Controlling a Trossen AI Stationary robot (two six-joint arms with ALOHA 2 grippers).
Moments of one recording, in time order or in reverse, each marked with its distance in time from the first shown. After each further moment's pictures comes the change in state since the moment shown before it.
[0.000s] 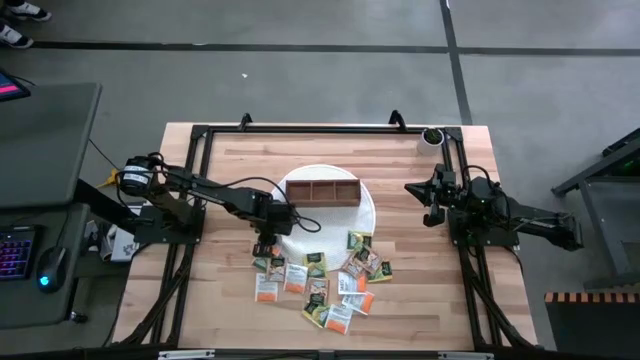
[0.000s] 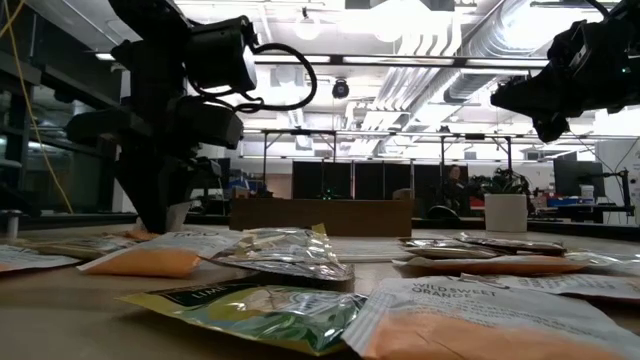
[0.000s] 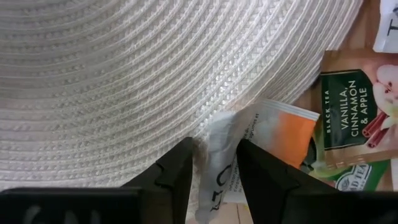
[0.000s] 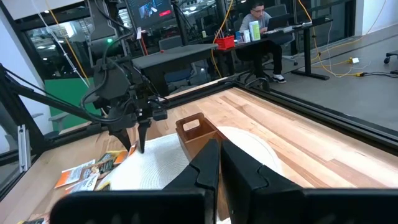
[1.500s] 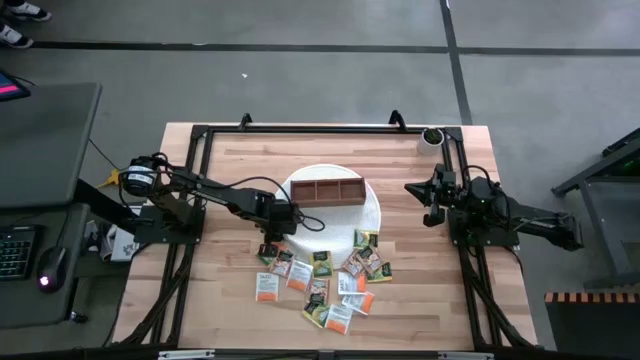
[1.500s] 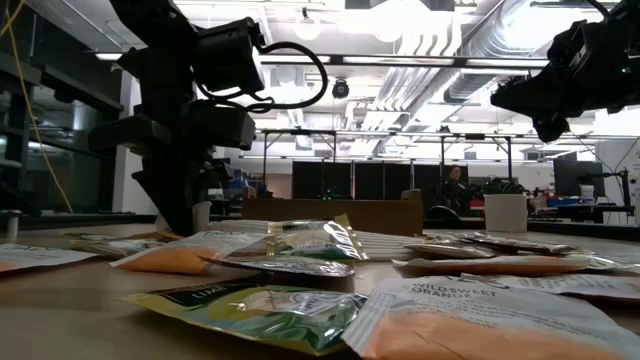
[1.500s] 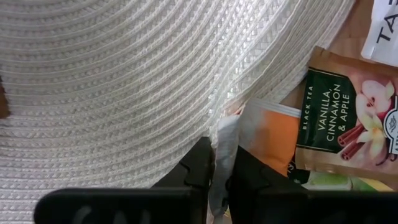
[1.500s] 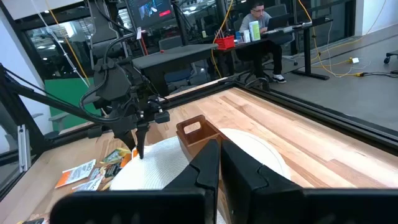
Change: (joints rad) left arm 0.000 0.041 -0.001 0.091 -0.006 0.003; right arm 0.000 0.000 0.000 0.000 0.000 0.000
